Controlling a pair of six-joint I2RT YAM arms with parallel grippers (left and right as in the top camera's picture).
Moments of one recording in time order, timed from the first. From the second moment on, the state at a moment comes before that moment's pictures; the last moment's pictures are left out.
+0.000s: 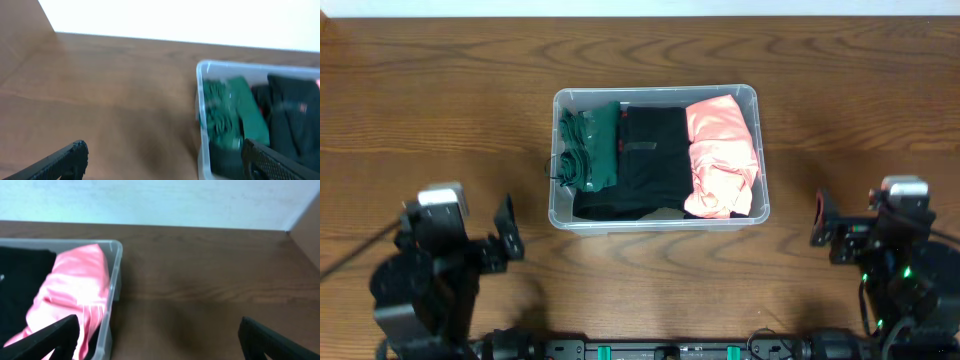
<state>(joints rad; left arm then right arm) 0.13 0.45 0.90 -0.89 0.07 -0.02 0.02 0.44 0.80 -0.75 0.03 0.02</state>
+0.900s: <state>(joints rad) 0.13 0.37 0.87 -1.25 0.07 -0.02 0.02 0.25 0.74 -1.10 0.00 0.02</state>
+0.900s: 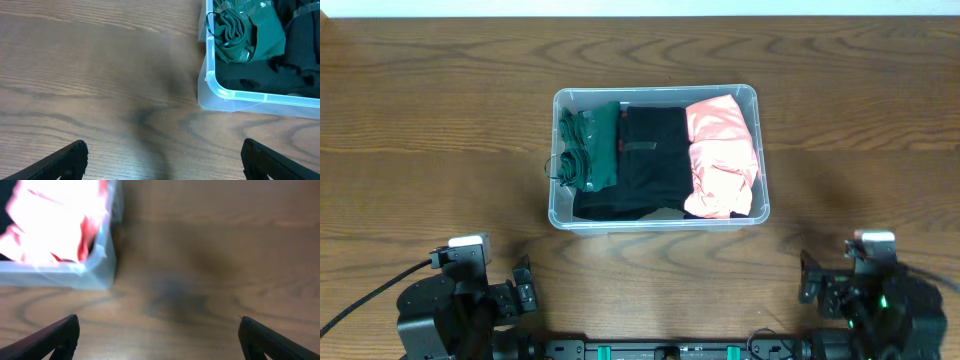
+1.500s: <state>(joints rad) 0.13 0.37 0.87 -1.25 0.07 -0.02 0.02 0.01 0.14 -0.12 -0.08 0.02</state>
